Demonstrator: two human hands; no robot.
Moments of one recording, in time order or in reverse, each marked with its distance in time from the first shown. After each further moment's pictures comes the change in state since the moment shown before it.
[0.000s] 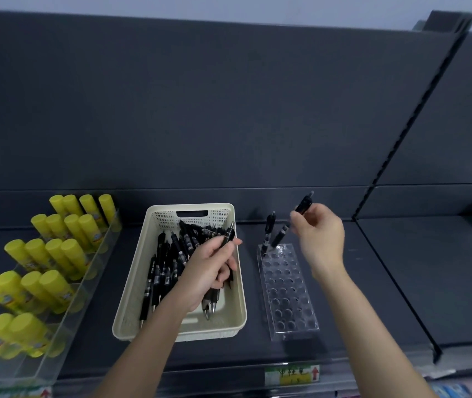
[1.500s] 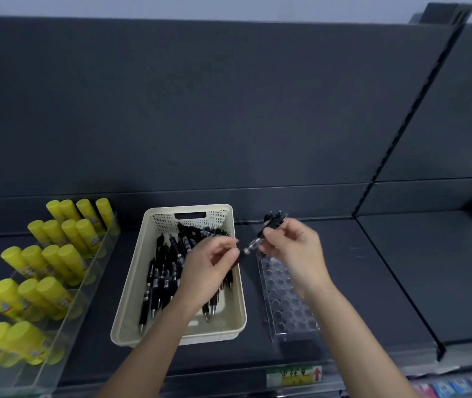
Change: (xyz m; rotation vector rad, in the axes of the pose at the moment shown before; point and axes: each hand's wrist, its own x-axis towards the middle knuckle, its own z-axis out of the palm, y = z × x) left_hand -0.001 0.002 0.007 0.478 0.240 0.320; right_hand -0.032 -0.004 0.014 0.490 -0.336 0.135
